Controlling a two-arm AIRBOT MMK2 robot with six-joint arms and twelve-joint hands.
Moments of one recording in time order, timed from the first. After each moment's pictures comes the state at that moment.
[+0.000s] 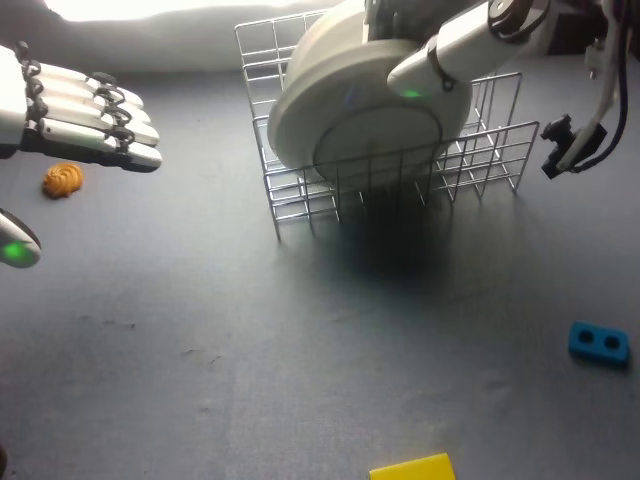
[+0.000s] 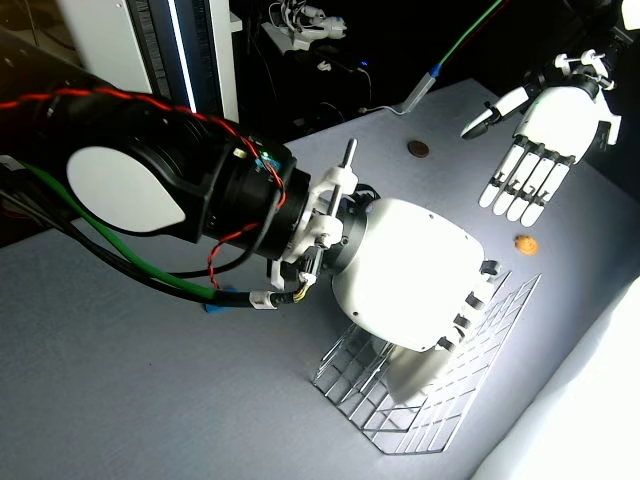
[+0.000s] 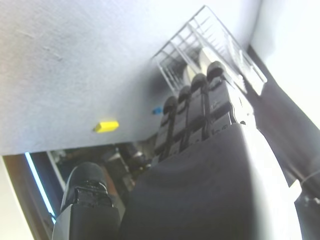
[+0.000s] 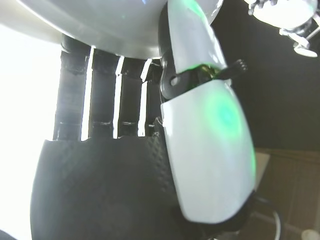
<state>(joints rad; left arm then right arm) 0.49 -1.08 1.91 1.67 -1.26 -0.31 -0.28 -1.18 1.29 -0.20 0.09 -0.09</state>
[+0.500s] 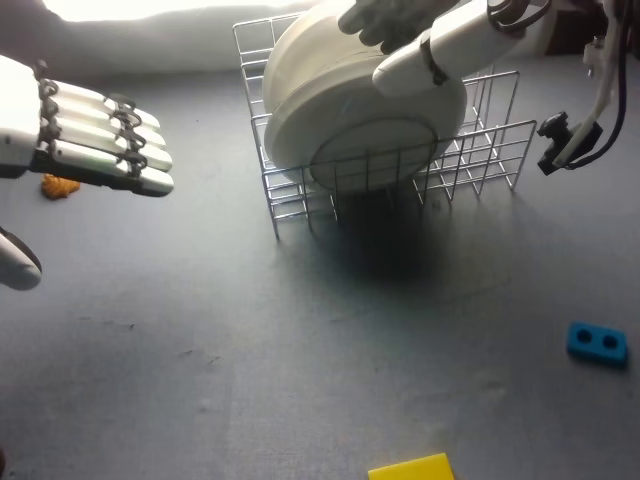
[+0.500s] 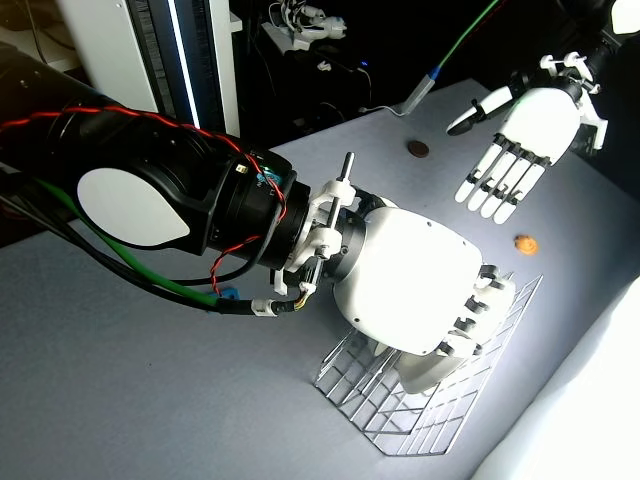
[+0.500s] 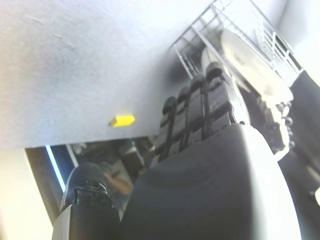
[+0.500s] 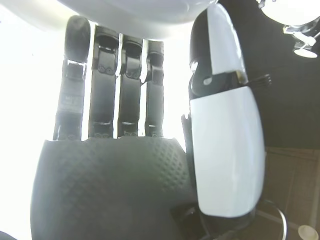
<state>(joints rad) 0.47 -1.05 1.84 1.71 -1.26 -0.31 -0.28 -1.17 1.29 -0.20 0.12 -0.10</state>
